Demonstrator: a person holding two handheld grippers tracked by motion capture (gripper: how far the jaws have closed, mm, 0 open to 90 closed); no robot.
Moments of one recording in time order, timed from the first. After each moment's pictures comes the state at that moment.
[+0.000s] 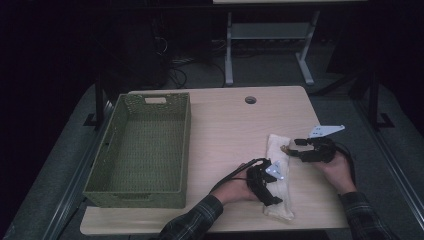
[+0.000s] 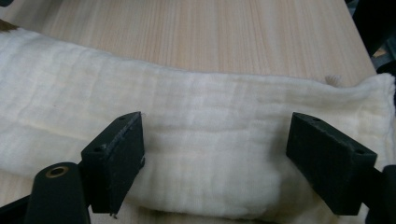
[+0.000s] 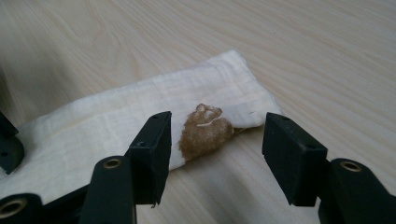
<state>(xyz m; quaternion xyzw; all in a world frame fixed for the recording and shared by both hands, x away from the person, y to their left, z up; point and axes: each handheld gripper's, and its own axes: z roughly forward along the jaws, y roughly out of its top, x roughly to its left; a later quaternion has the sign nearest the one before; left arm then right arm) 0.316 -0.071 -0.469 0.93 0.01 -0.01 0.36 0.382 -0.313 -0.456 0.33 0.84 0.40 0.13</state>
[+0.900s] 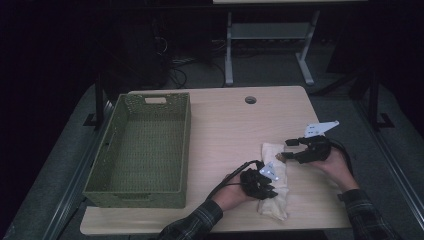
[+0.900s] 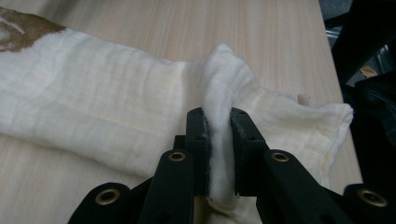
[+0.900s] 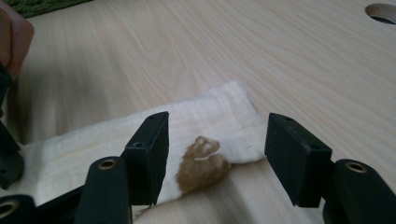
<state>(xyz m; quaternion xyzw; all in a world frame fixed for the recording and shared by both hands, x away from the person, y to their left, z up) 0.299 -0.049 -0.456 0.93 0.07 -0.03 0.36 0.386 -0.297 -0.442 0.24 0.86 0.43 0.08</state>
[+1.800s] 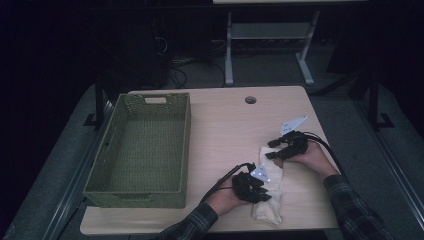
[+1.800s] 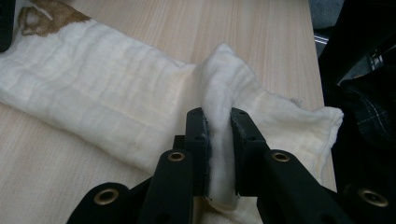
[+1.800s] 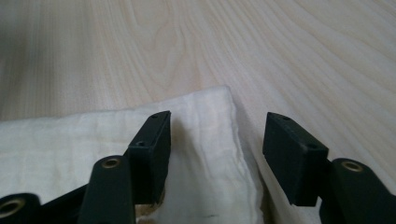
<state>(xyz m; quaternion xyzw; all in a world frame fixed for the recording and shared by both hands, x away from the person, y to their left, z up) 0.289 -0.030 -0.453 0.92 0.10 -0.04 0.37 0.431 -0.250 -0.473 0.20 0.90 0.39 0.01</state>
